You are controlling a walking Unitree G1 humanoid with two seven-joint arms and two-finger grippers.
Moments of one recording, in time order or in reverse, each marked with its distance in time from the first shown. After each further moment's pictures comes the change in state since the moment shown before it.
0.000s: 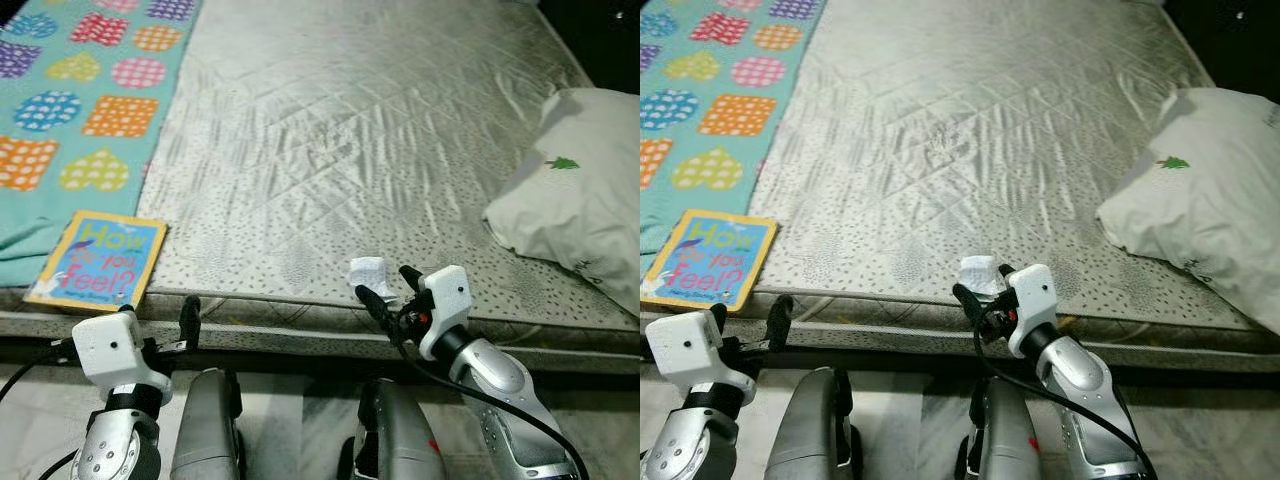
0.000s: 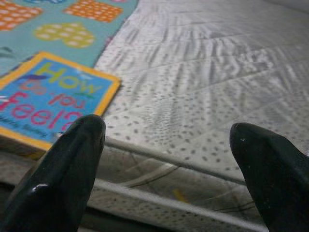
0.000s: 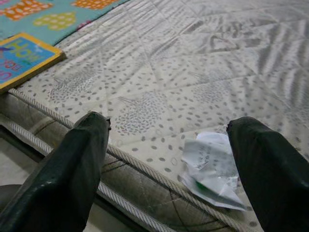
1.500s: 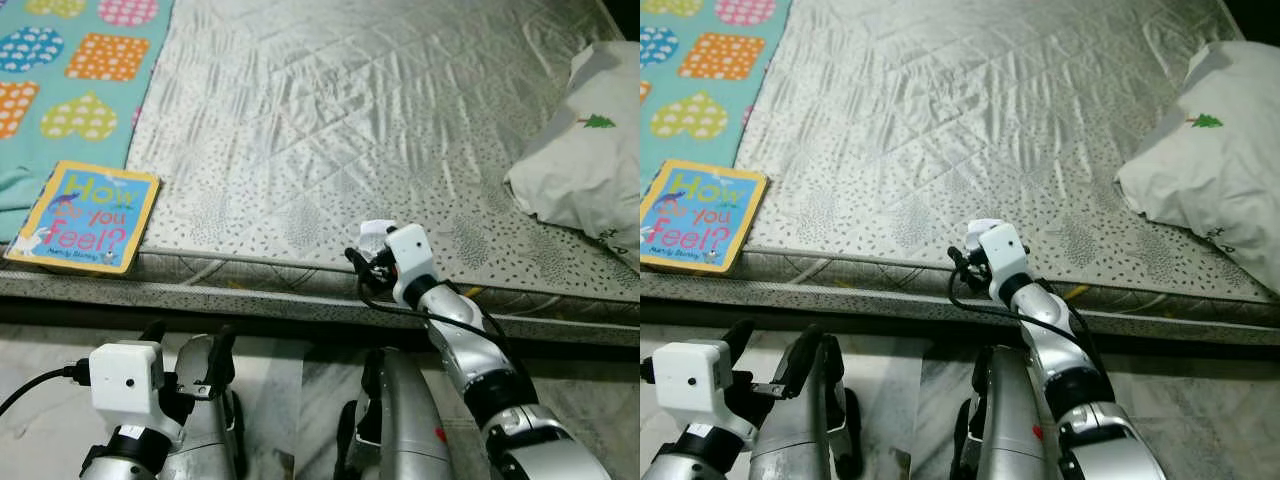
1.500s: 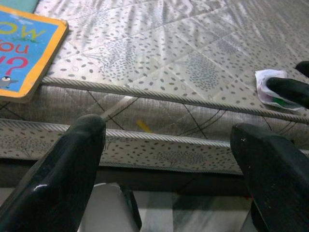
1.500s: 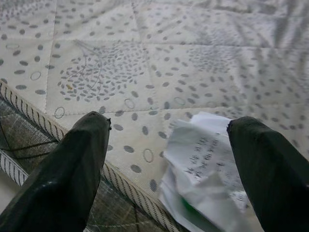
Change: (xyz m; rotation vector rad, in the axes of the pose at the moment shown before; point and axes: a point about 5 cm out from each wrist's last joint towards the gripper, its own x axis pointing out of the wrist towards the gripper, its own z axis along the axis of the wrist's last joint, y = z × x) left arm -0.051 -0.023 0.016 0.080 0.065 -0.229; right arm 0.080 -0.022 0.004 -0.240 0.010 -0.080
